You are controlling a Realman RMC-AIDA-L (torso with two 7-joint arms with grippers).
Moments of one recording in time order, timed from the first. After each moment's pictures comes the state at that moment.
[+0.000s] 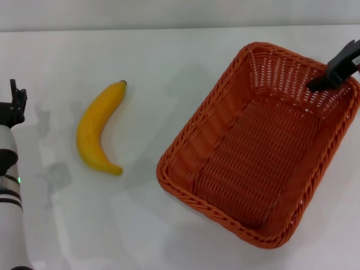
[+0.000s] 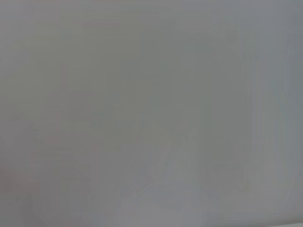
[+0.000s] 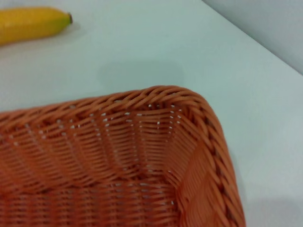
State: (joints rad) left arm -0.29 -2.09 2.51 0.64 -1.67 1.20 0.79; right arm 0.87 1.99 -1.00 -1.07 0.47 1.52 -0.91
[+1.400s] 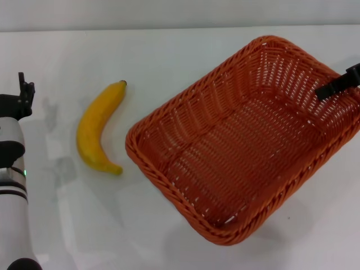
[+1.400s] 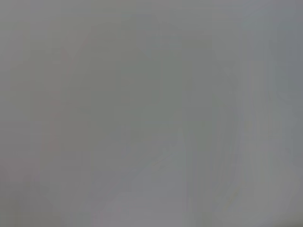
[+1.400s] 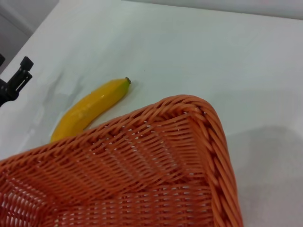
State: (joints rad) left arm -0.33 -2.09 2.52 0.63 -1.67 1.19 0.79; right arm 0.91 1.80 -0.70 -0.68 0.69 1.72 -0.89
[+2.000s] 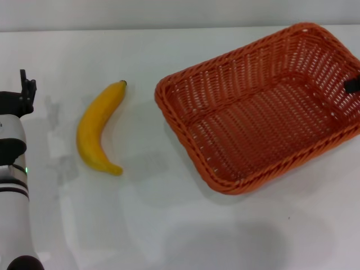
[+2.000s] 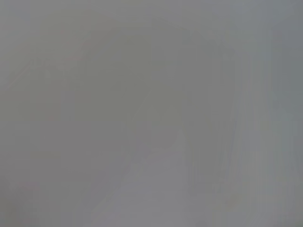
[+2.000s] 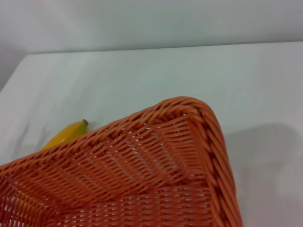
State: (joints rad) left arm -0.33 -2.09 2.52 0.63 -1.67 1.19 0.79; right arm 0.81 1.77 -0.56 -0.67 0.69 1.67 -0.86
